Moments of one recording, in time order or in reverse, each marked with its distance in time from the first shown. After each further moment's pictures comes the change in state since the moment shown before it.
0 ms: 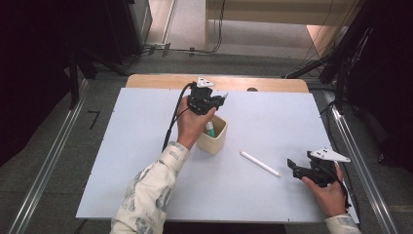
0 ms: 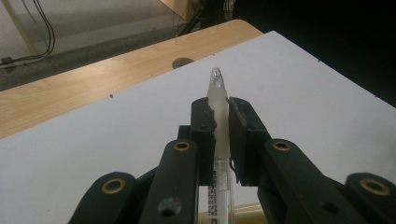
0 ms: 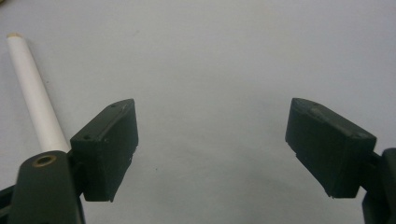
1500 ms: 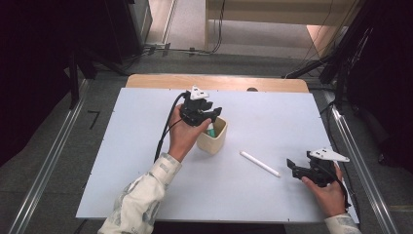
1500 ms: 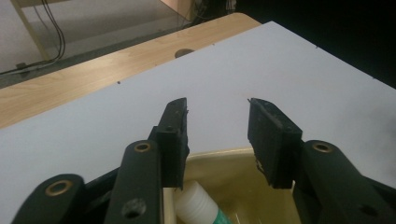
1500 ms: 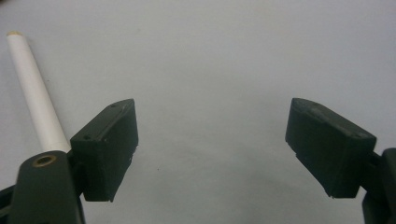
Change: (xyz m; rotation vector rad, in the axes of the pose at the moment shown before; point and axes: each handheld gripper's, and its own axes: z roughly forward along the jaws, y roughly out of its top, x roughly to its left) left arm -0.009 -0.024 -0.030 -0.009 0.020 0.042; right arm 0.001 0.000 0.001 0.004 0.001 -0.004
